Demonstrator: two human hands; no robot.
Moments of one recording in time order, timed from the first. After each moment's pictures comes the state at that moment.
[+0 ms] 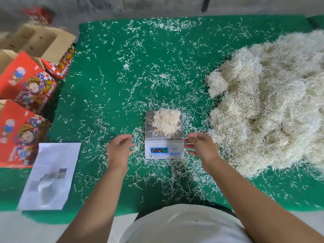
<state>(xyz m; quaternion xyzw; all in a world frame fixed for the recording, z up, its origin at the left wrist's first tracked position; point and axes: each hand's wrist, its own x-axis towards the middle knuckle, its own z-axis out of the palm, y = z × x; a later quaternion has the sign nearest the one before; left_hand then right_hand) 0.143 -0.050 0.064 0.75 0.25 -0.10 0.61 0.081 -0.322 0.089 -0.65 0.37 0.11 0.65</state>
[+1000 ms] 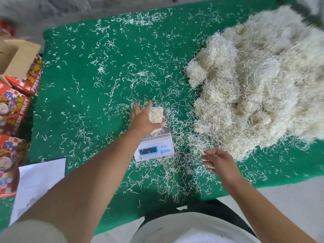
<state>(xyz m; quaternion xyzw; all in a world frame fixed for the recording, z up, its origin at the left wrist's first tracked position) 0.243 -0.181 0.035 0.92 -0.11 -0.25 0.26 -0.026 -0.377 0.061 -0.61 0.47 0.06 0.64</state>
